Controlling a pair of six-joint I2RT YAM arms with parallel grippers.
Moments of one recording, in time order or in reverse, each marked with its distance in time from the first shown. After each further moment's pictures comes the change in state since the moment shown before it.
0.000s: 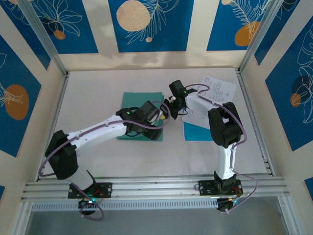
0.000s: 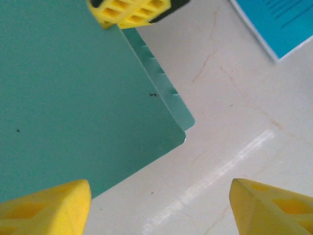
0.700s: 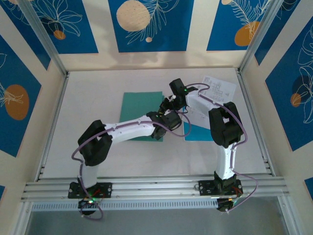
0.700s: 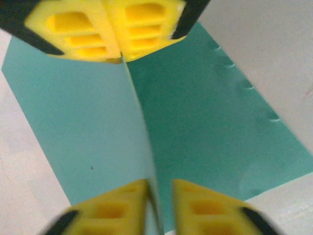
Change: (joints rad) left arm -0.109 0.346 0.214 -0.112 -0.488 0.113; right arm -0.008 0.000 0.034 -0.051 -0.030 0.005
